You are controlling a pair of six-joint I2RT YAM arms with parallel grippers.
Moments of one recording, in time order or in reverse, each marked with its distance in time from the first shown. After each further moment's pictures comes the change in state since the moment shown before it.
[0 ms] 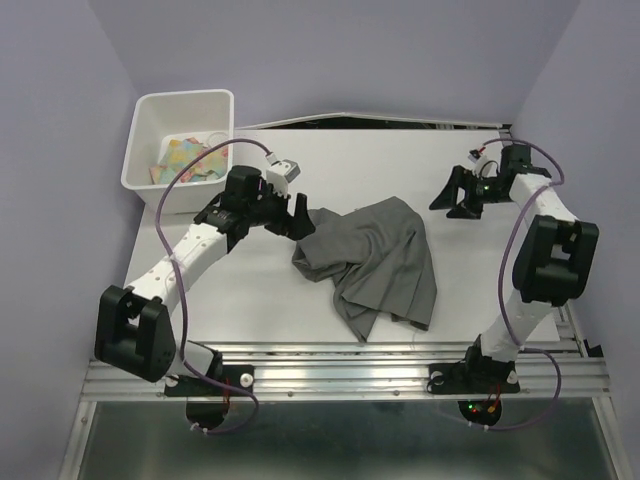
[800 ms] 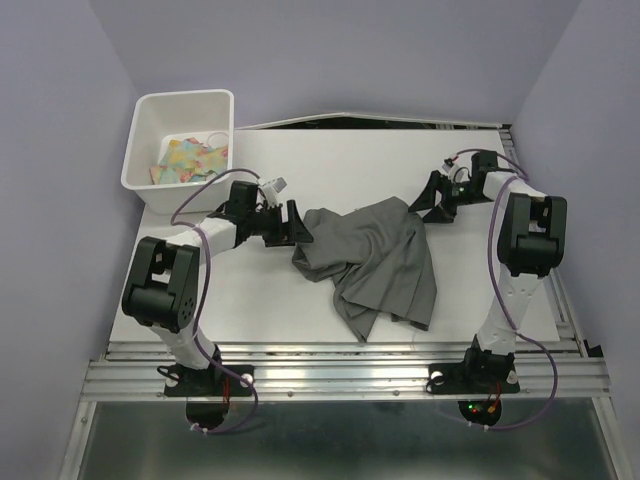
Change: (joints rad) left arm 0.125 0.293 -0.124 0.212 0.208 -0.337; right arm 0.110 0.330 0.111 0.101 -0.084 0.142
